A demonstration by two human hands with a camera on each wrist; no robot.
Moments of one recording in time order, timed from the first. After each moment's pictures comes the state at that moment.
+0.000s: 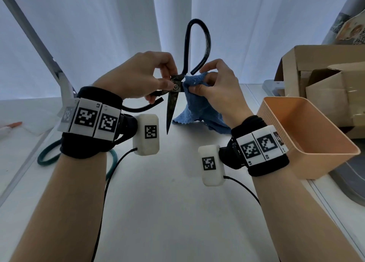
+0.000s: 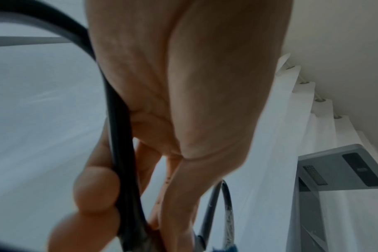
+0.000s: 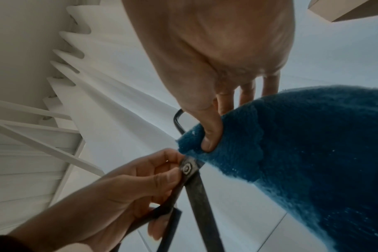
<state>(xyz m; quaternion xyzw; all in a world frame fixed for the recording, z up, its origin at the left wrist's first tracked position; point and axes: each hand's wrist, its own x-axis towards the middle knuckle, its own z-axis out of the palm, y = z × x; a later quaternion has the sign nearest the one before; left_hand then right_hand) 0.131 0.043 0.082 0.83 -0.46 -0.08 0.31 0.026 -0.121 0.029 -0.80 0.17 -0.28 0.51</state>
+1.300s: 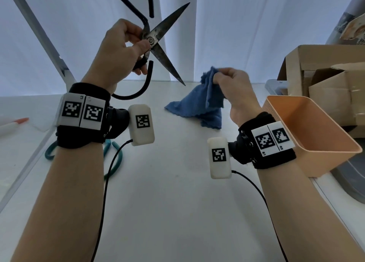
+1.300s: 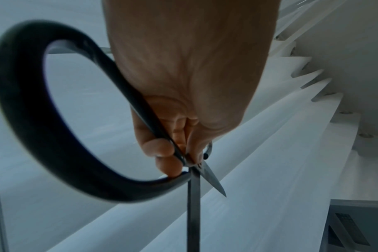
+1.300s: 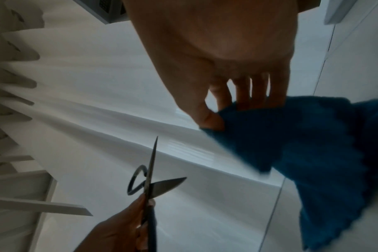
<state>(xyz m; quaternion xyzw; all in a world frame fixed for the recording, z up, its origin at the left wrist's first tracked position) 0.156 0.062 0.084 0.77 -0.32 0.04 0.55 0.024 -0.129 0.033 -0.68 0.25 -0.28 0.63</state>
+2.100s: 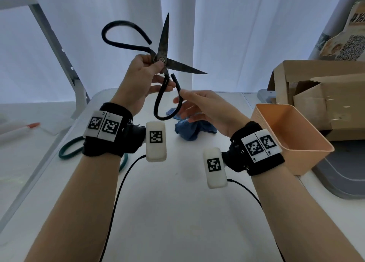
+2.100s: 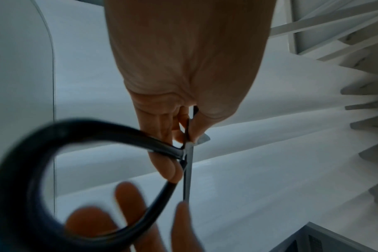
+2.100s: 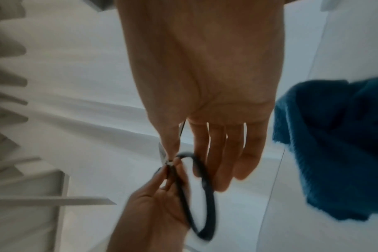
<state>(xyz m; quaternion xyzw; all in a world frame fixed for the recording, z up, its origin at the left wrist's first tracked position) 0.117 0.052 0.075 0.65 -0.26 -0.11 0.71 0.001 -0.095 0.045 -0.77 0.08 -0.04 0.63</state>
